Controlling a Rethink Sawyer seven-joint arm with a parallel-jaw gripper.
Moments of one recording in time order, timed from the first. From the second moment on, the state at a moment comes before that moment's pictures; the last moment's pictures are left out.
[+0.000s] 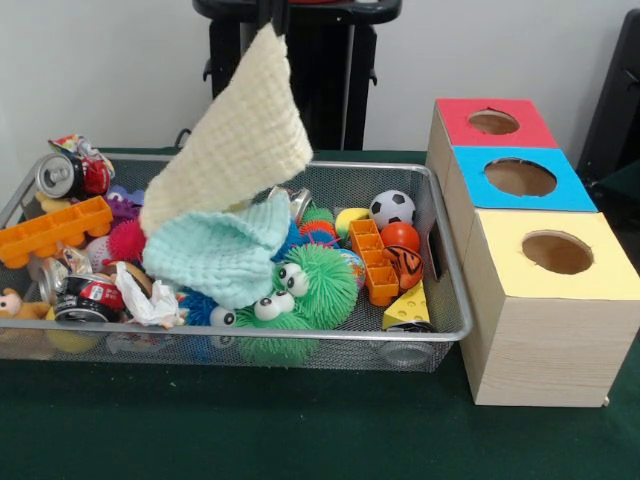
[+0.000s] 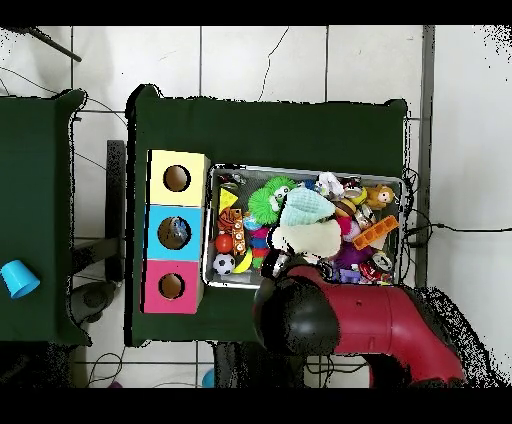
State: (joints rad) arm -0.67 -1.23 0.43 2.09 -0.33 0.62 2.05
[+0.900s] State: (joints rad) arm -0.45 -1.30 0.32 2.09 -0.20 0.73 2.05
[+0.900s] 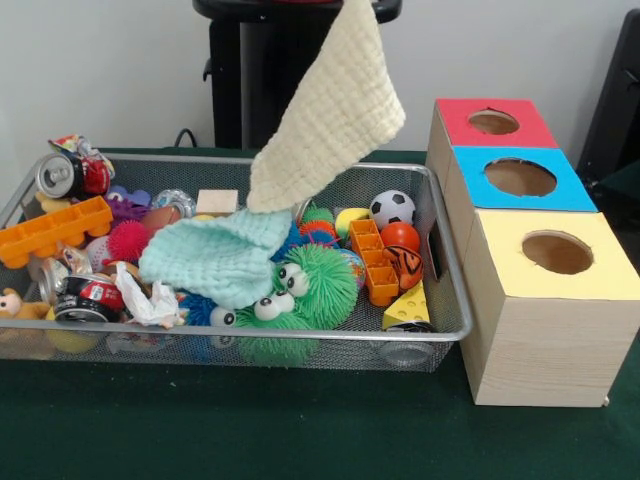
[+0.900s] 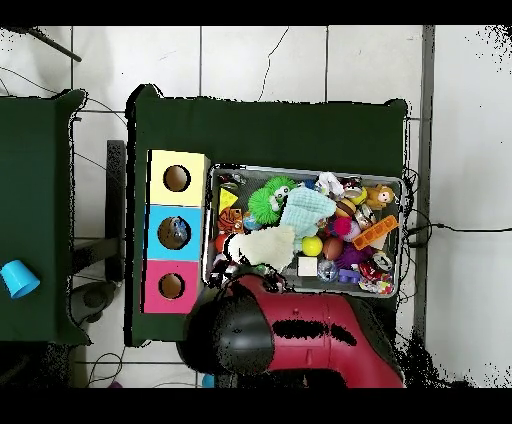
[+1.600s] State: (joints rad) arm -0.38 -1.30 0.23 2.08 -0.16 0.73 2.05
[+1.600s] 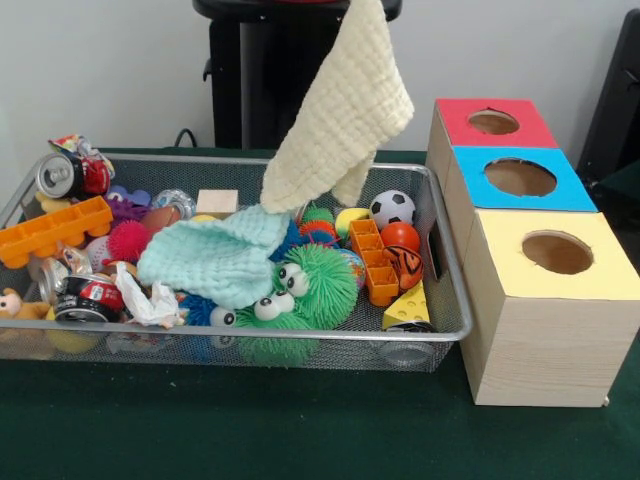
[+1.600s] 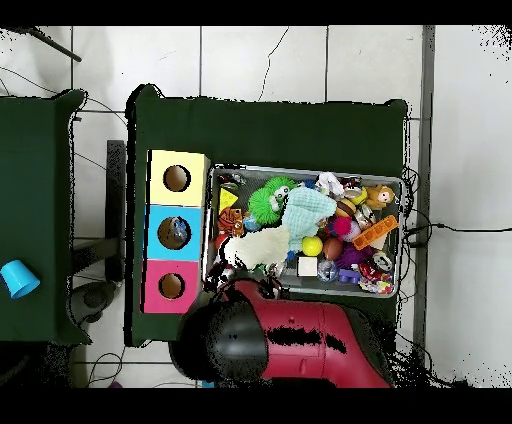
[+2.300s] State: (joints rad) arm -0.35 -1.30 0.17 2.08 -0.12 0.73 2.05
